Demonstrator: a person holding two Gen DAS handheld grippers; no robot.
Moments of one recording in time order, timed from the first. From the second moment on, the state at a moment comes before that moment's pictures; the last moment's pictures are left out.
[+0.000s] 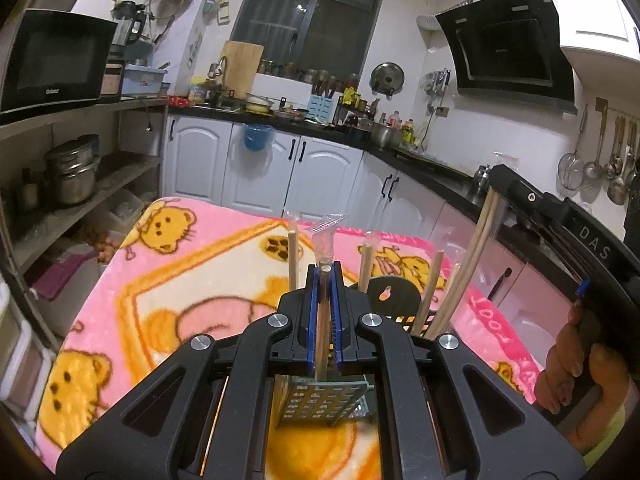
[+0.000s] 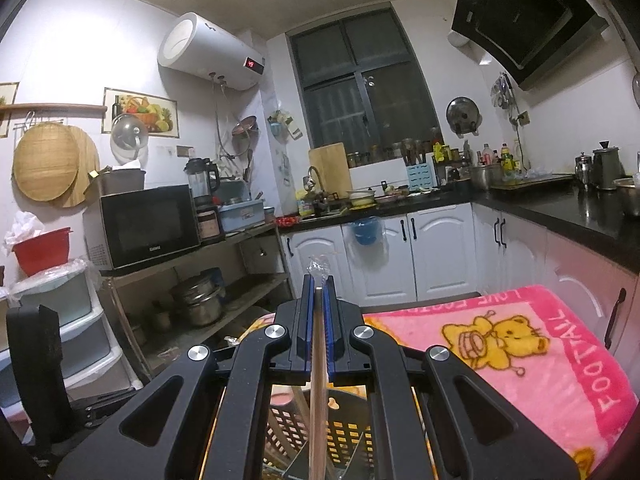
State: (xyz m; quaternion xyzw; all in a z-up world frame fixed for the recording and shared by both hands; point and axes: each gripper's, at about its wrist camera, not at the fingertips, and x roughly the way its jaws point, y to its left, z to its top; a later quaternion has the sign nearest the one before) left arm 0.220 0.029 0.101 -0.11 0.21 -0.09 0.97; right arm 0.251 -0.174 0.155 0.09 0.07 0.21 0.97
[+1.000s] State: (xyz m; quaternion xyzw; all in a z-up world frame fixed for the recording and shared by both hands) left arm 0.220 0.030 0.086 -0.11 0.24 -0.08 0.96; right arm 0.274 -0.183 0.128 0.11 0.11 0.20 0.97
